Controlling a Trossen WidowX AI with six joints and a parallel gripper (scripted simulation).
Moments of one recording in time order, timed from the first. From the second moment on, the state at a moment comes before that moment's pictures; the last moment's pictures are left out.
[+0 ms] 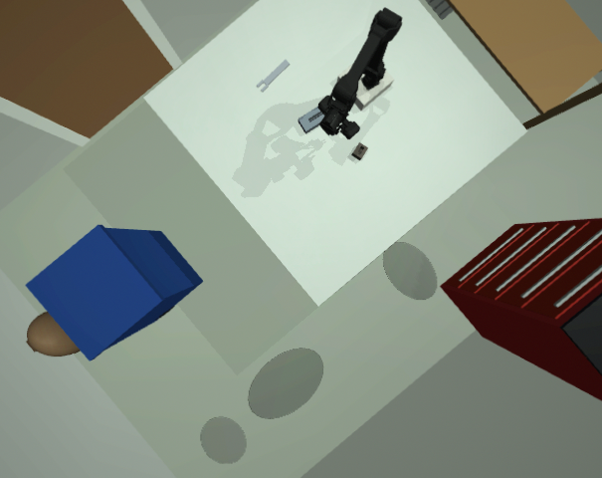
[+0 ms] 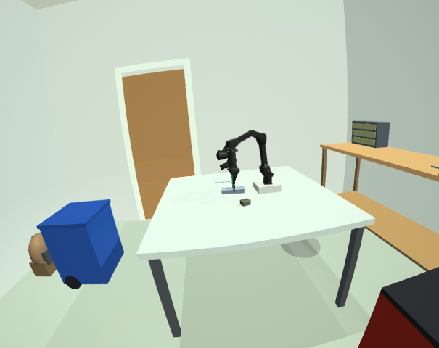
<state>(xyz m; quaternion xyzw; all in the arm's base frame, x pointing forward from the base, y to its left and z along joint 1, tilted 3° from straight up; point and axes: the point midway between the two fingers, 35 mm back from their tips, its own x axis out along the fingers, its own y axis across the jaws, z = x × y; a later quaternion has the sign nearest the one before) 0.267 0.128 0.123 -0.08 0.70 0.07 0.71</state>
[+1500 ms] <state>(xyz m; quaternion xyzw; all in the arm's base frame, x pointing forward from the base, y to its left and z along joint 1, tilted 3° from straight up) 0.278 0.062 0.126 -0.04 0.70 0.03 0.72</state>
